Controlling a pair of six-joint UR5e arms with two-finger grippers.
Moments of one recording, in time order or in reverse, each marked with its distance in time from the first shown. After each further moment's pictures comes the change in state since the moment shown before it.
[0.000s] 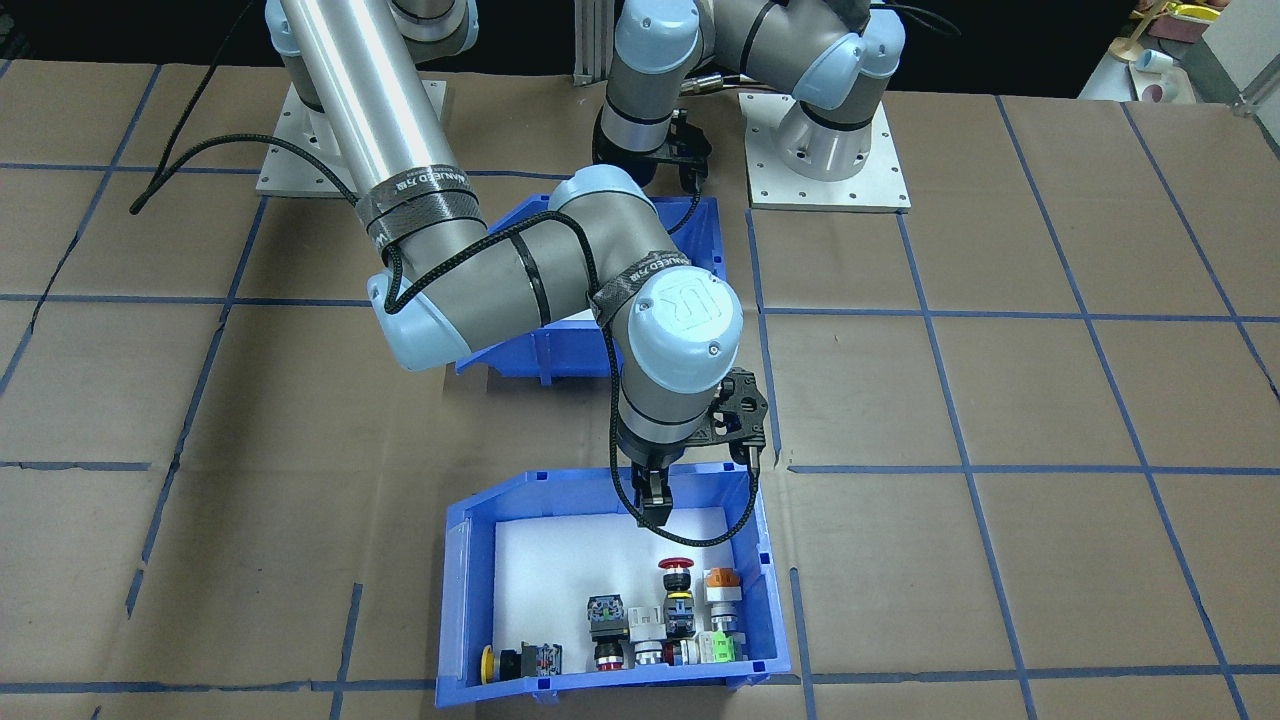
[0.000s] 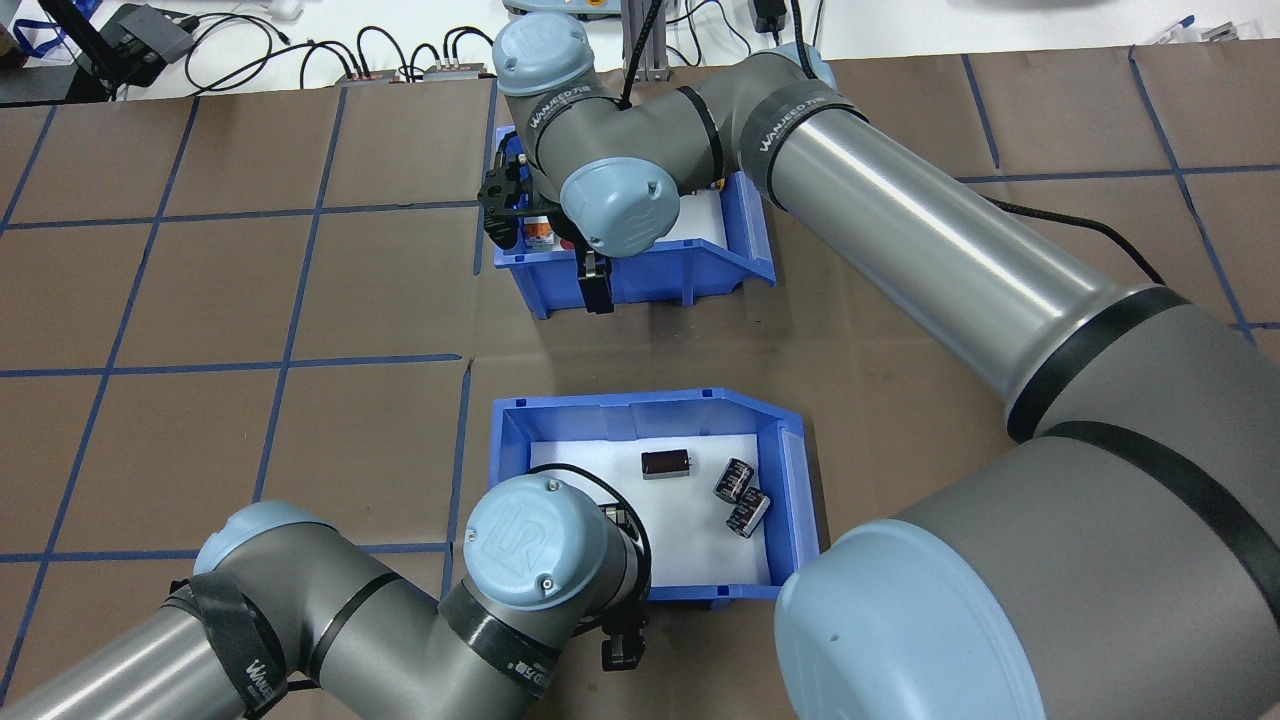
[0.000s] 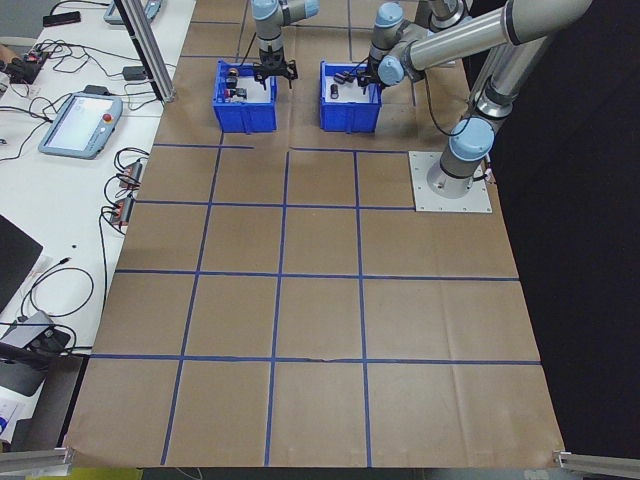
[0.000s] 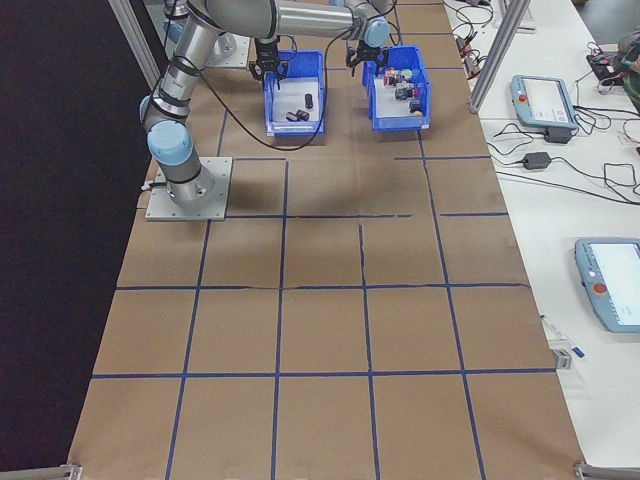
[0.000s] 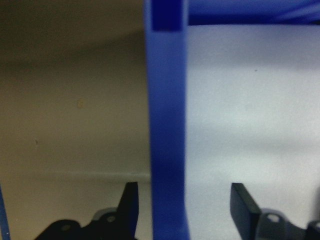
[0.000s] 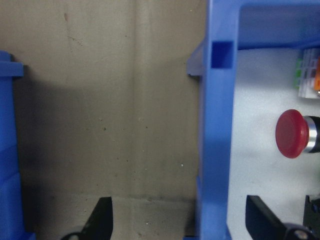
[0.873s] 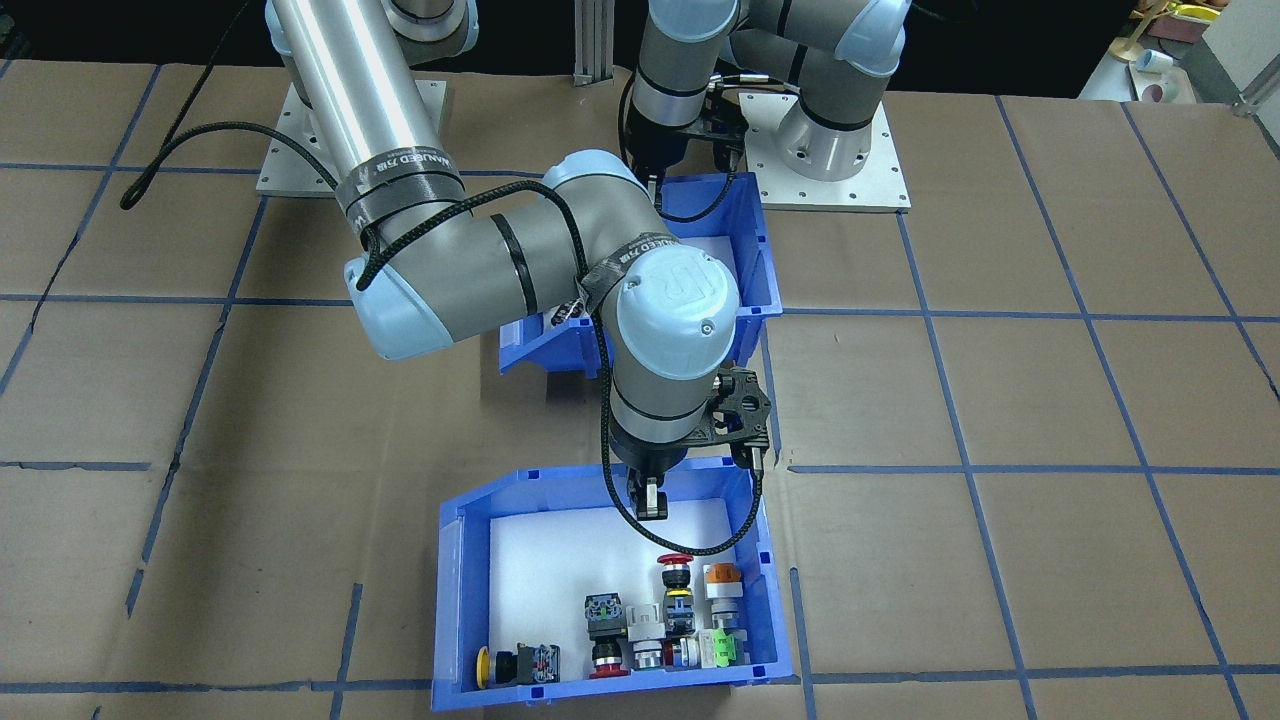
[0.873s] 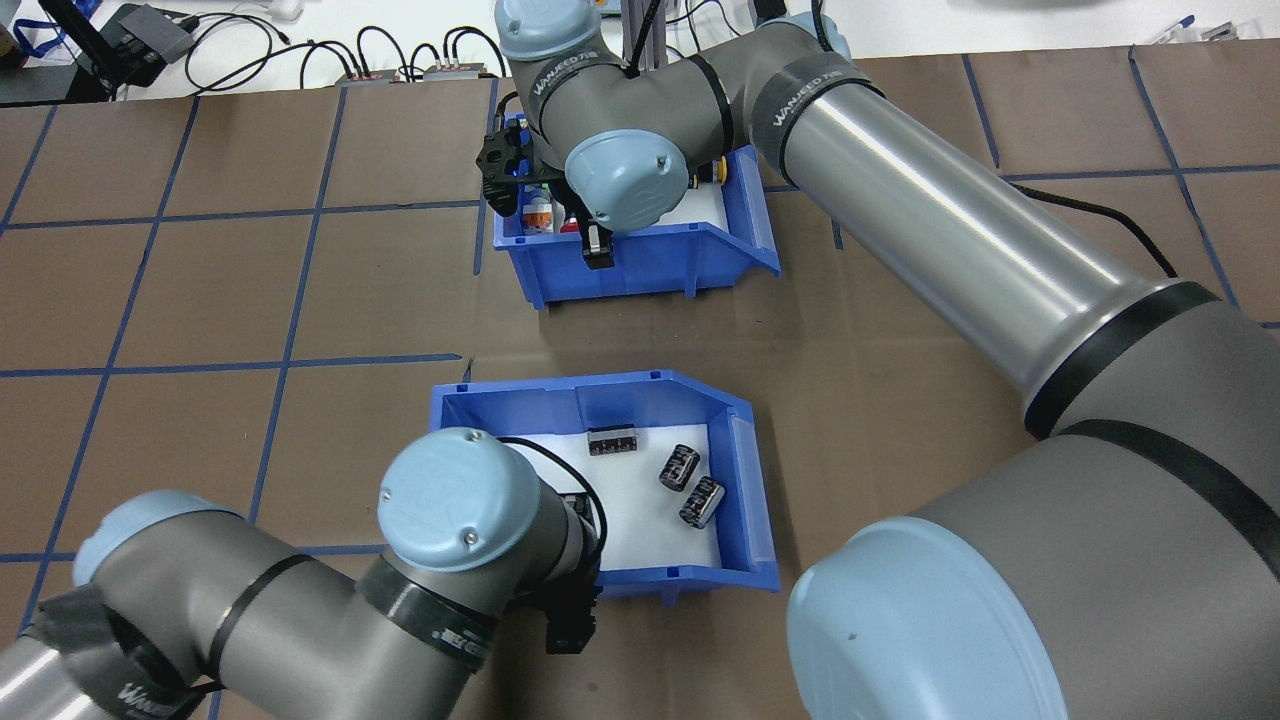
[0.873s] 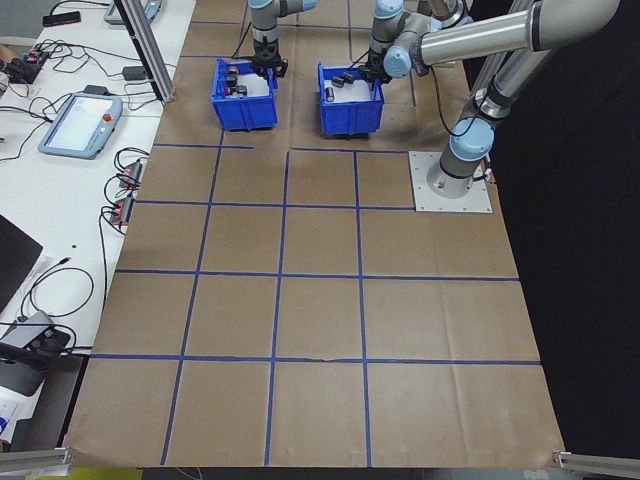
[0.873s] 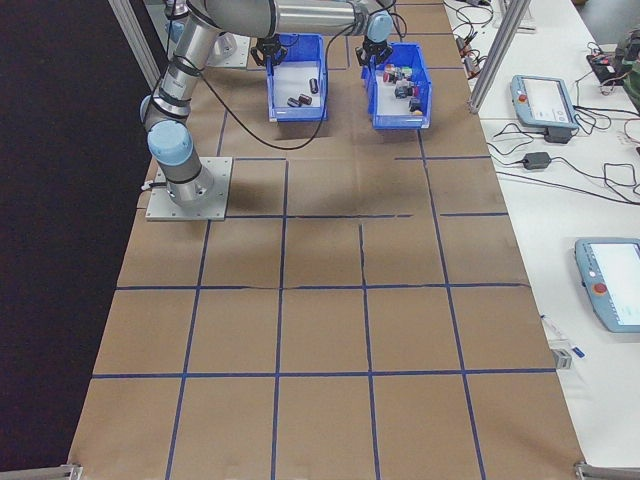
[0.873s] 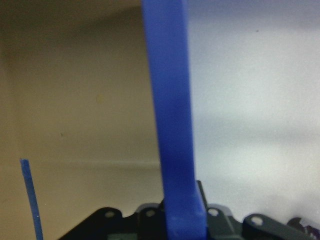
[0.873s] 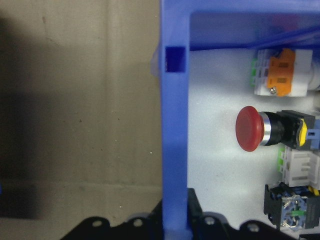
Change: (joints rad) left arm 0.131 0.169 0.056 -0.292 0.022 0.212; right arm -0.023 -0.018 -0.054 -0.007 -0.012 -0.018
